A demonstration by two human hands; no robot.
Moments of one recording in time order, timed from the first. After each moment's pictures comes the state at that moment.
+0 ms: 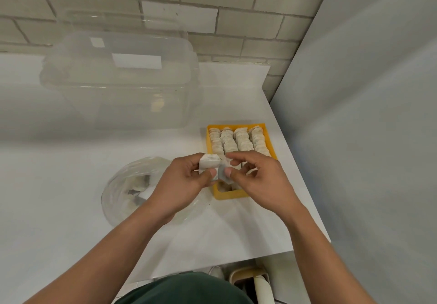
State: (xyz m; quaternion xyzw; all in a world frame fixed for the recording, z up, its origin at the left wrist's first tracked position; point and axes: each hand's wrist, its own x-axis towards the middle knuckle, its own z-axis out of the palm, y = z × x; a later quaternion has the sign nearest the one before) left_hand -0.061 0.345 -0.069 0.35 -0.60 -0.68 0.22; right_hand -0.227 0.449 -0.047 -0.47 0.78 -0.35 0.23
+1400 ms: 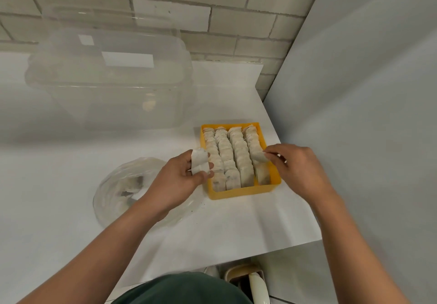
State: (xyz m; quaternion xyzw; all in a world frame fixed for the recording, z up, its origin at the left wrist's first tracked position) left_hand -0.060 0.337 -0.070 0.39 -0.63 -0.66 0.17; right_hand -0.308 0.475 -0.047 -0.52 0.83 -0.19 0.03
